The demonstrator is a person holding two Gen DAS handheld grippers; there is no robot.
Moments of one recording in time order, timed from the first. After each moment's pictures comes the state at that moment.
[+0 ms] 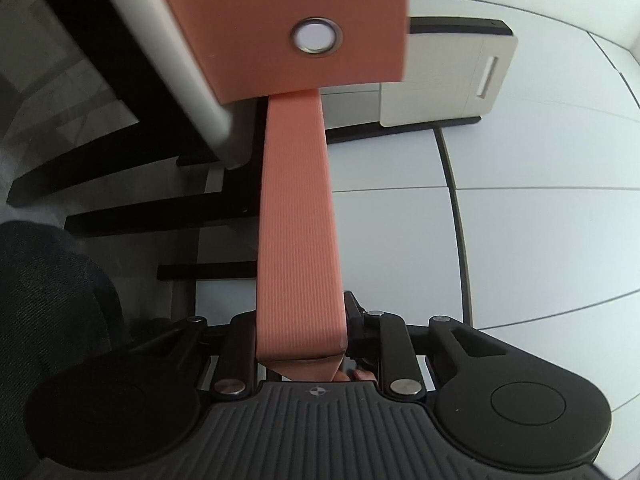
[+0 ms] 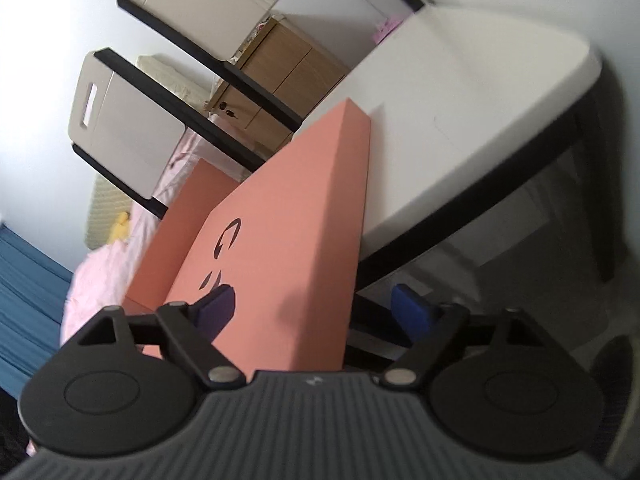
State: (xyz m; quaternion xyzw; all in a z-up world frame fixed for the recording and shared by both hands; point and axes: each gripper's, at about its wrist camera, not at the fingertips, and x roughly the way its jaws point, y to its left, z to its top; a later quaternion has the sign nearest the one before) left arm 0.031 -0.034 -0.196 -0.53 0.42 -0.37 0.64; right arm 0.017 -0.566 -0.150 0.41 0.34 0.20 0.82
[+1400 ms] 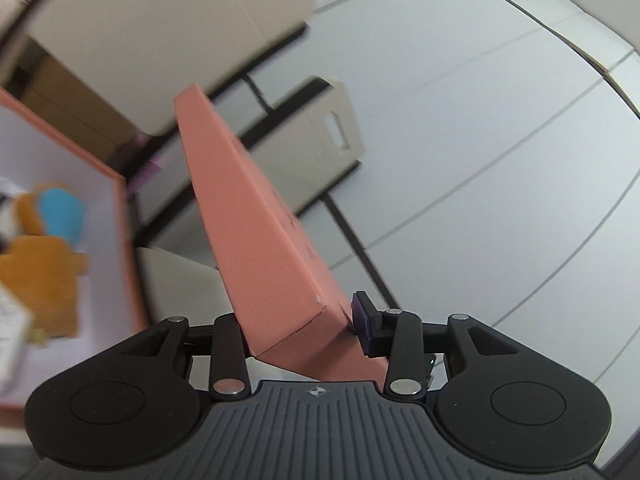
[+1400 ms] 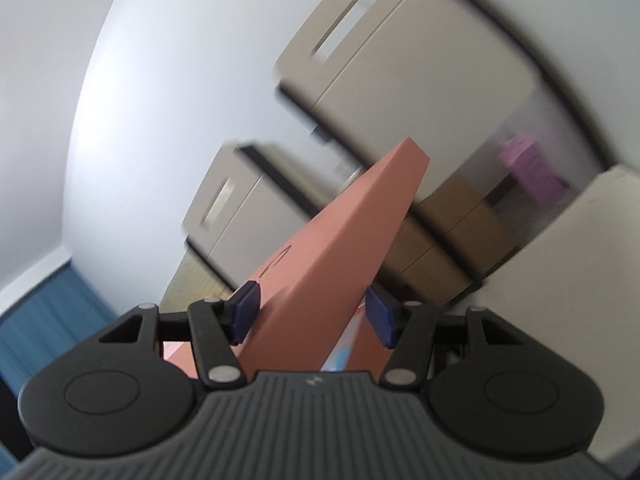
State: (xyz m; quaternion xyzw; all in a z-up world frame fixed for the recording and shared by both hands) left arm 0.117 0.070 0.056 -0.38 0.29 -0.43 0.77; right arm 0.117 -0.473 0.051 0.40 0.17 0.25 0.86
